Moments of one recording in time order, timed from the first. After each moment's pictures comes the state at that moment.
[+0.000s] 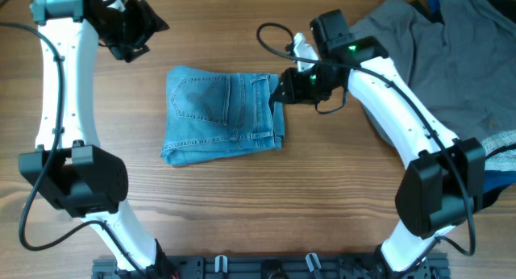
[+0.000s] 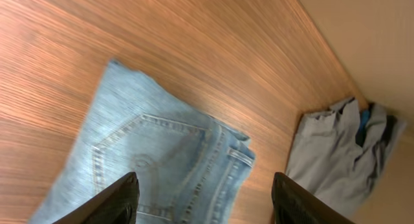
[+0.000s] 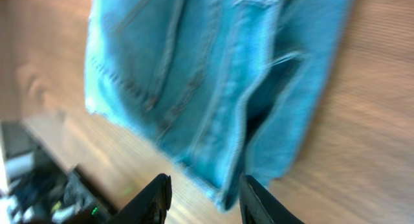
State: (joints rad) left arm 0.09 2.00 2.09 -1.26 0.40 -0.57; right arm 0.35 1.87 1.55 -0.94 -0.56 0.20
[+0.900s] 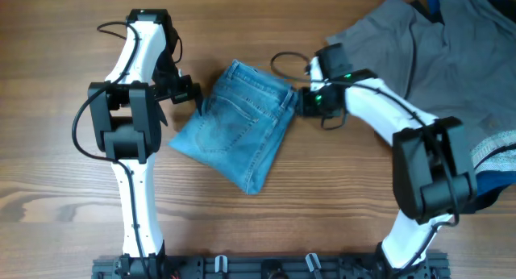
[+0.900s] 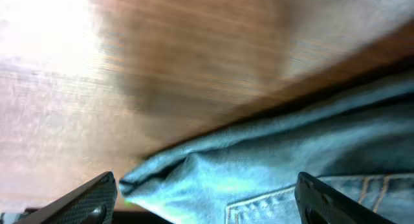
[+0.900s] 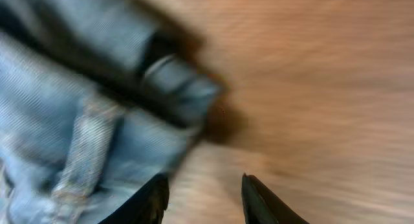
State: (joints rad) left arm -0.04 2.49 2.11 -1.67 0.17 -0.29; right arm 0.26 1.95 1.25 -0.56 -0.27 0.28
